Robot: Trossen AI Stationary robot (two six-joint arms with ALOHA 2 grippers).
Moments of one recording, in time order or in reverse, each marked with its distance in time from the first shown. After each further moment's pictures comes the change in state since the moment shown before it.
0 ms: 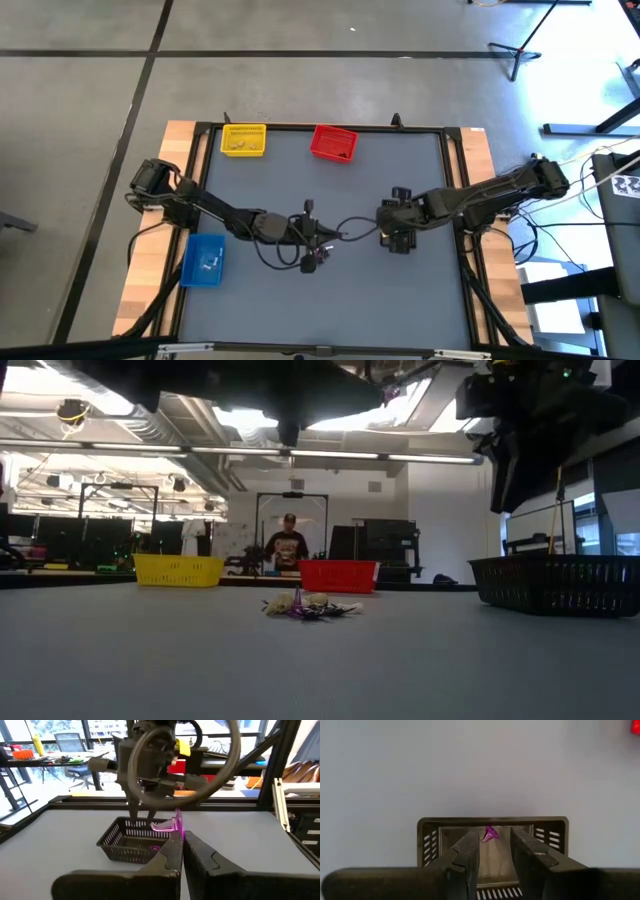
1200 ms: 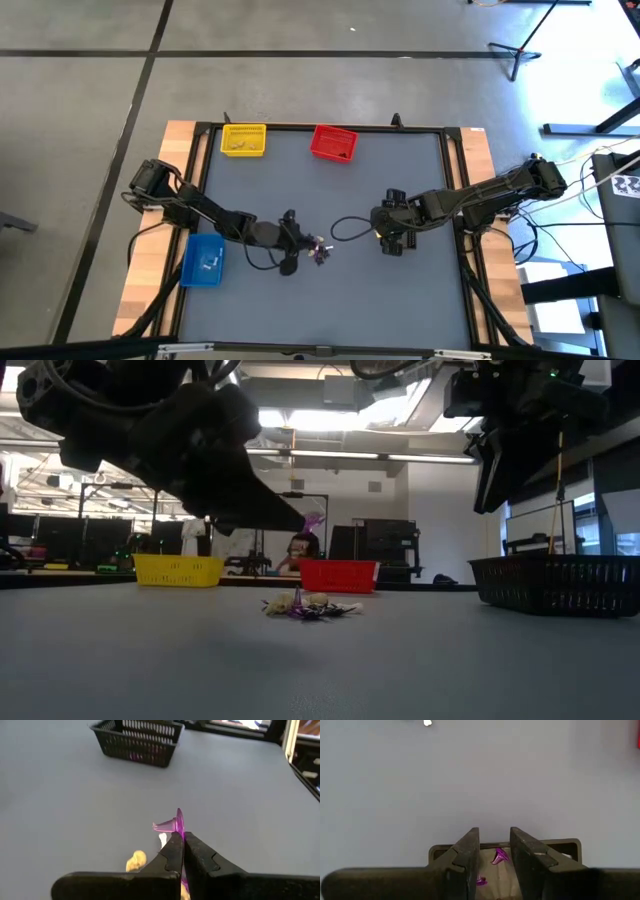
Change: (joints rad) left arm -0.021 0.000 -0.258 -0.041 0.047 -0.270; right arm 0.000 0.036 0.000 0.100 -0.005 0.026
